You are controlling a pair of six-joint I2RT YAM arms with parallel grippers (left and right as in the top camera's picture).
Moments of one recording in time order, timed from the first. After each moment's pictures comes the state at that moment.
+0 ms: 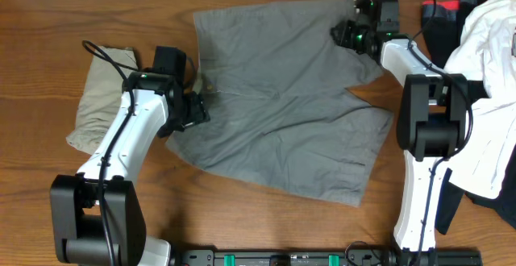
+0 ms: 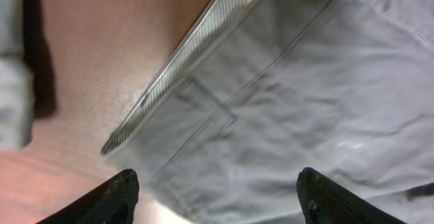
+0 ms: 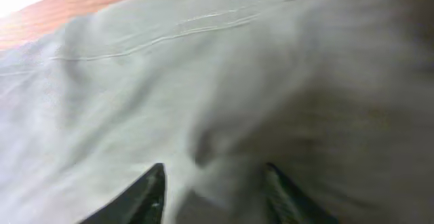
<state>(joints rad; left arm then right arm) -0.11 1.65 1.17 -0.90 0.03 -0.44 0.02 2.43 1.79 -0.19 -0.47 0.30</state>
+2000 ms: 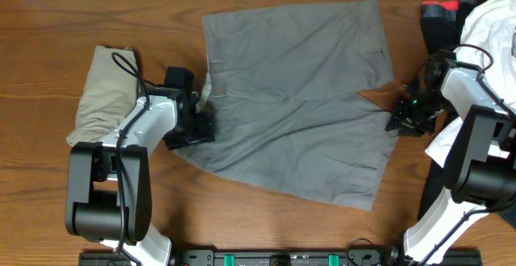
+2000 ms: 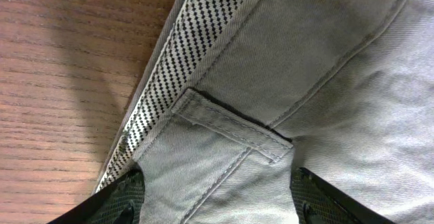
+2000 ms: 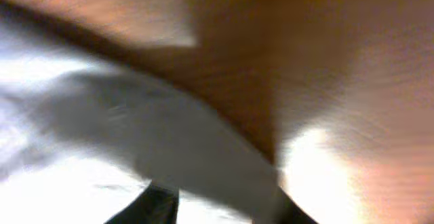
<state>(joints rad) -0.11 1.78 1.02 -0.77 0.13 -0.26 -0.23 2.01 1.31 -1.00 -0.24 0.08</state>
